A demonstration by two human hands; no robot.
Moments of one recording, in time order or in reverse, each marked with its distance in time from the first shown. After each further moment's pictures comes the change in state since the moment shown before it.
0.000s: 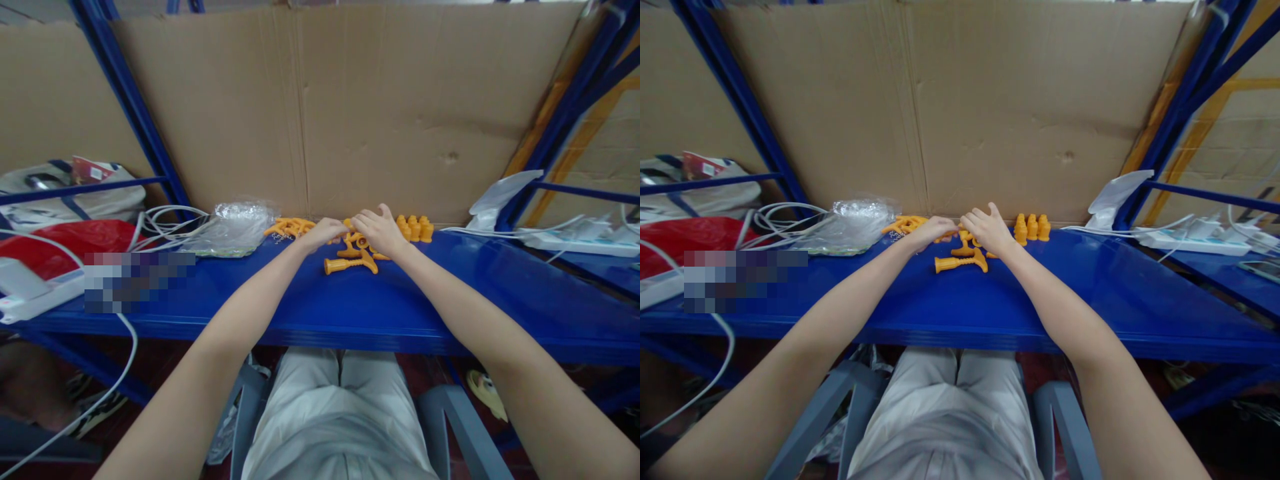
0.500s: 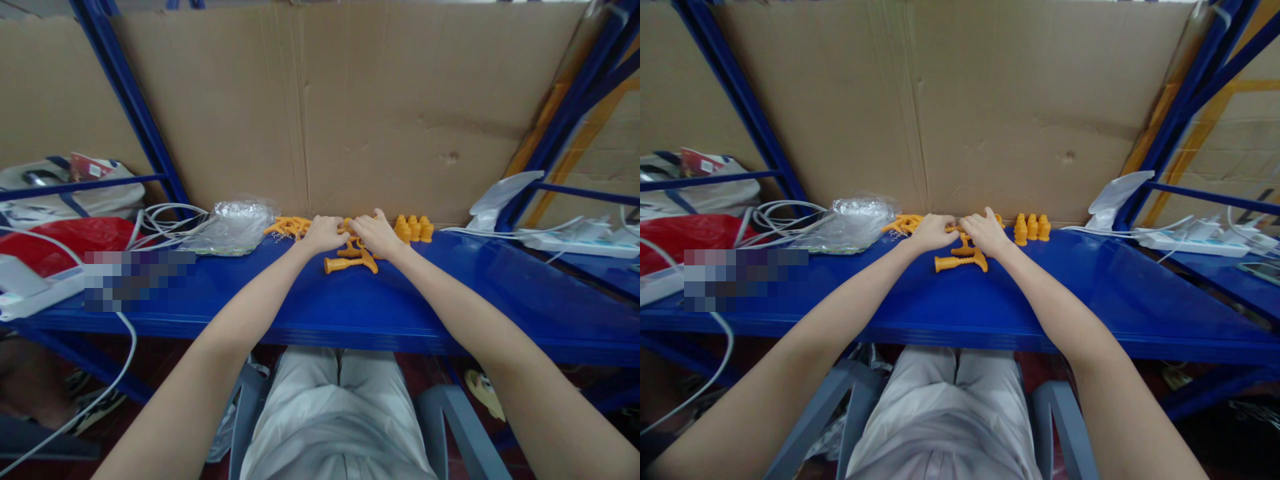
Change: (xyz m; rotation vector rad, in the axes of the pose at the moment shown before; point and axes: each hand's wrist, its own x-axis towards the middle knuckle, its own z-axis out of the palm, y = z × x) left_hand -0.003 0.002 0.005 0.804 0.180 0.190; right_hand 0.007 -0.009 0.003 0.003 -0.156 0.027
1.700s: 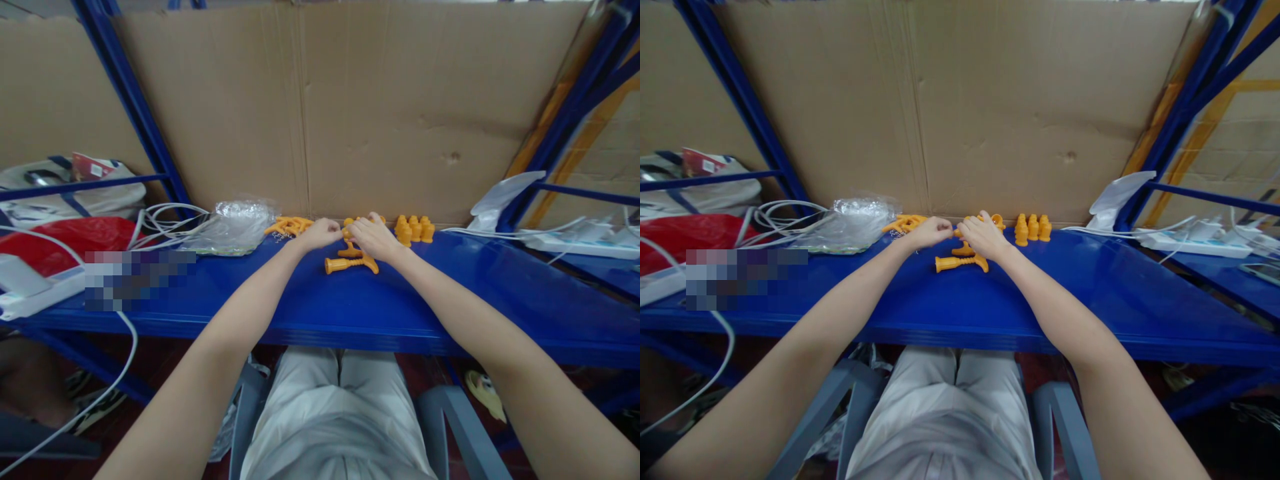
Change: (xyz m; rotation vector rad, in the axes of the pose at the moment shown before) left_hand 0.000 -0.018 -0.001 -0.462 -0.160 -0.063; right_hand -0.002 -0.004 0.003 -0.022 0.061 -0.090
